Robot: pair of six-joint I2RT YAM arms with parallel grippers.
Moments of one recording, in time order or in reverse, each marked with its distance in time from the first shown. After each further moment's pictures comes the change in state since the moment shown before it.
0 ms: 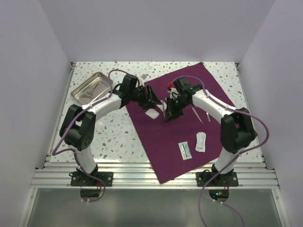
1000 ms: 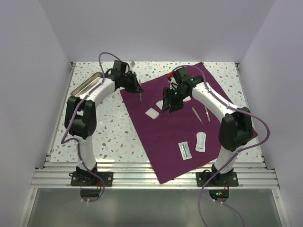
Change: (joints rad) left arm 0.137 0.171 0.295 -0.247 -0.124 0.291; right arm 0.018 0.038 0.206 -0.077 0.106 0.012
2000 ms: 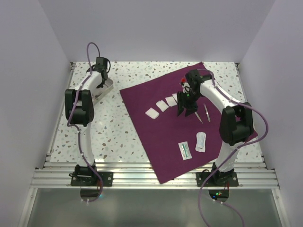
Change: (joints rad) left arm 0.271 0.278 0.310 -0.206 -1.025 0.755; right arm -0.172 0.063 -0.027 -0.166 0.070 -0.158
